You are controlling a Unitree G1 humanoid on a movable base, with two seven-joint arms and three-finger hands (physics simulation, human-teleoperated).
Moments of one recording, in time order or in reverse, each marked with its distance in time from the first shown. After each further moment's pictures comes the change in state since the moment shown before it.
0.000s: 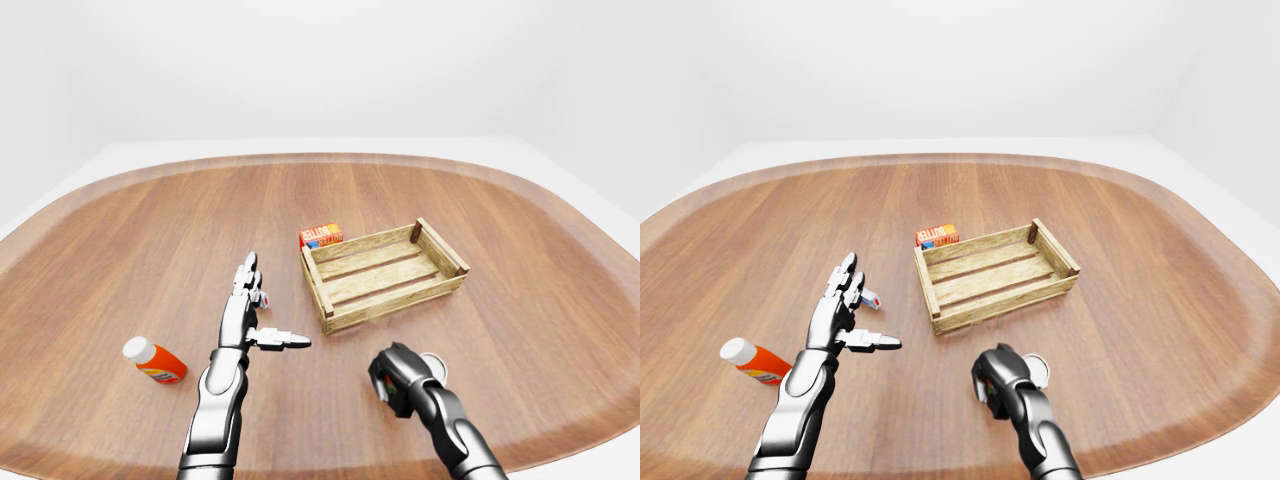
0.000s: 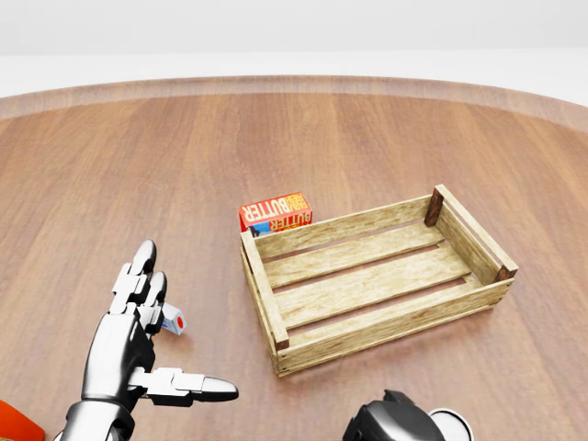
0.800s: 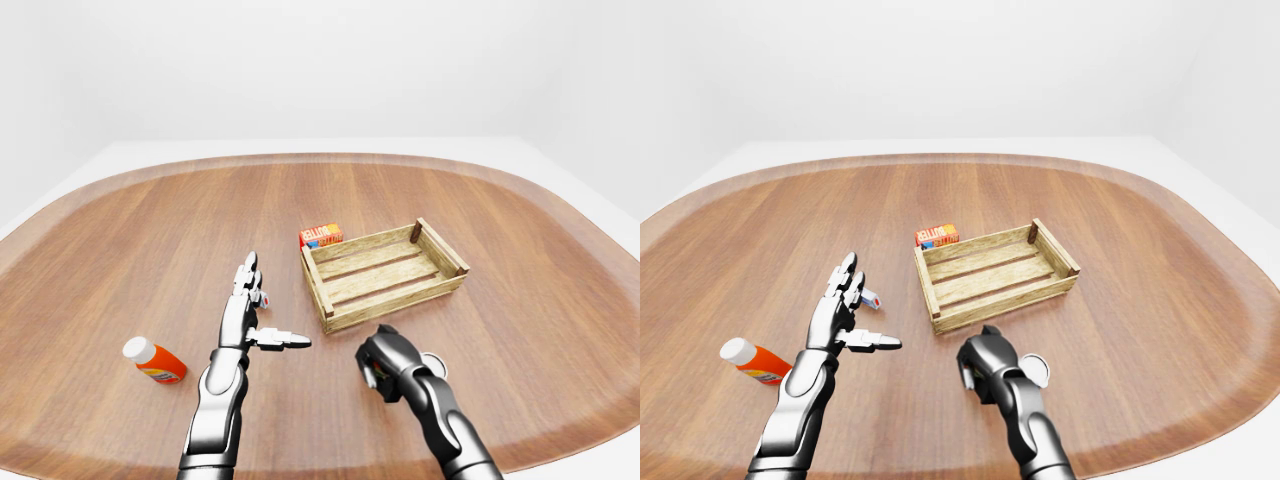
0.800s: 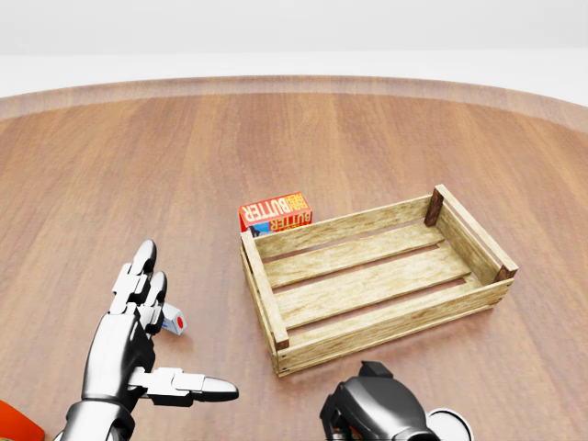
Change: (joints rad) left arm 0.001 -0.001 -0.001 -0.004 -0.001 0.003 0.001; right arm -0.001 0.034 0.036 -0.155 -0.033 0.004 0.043
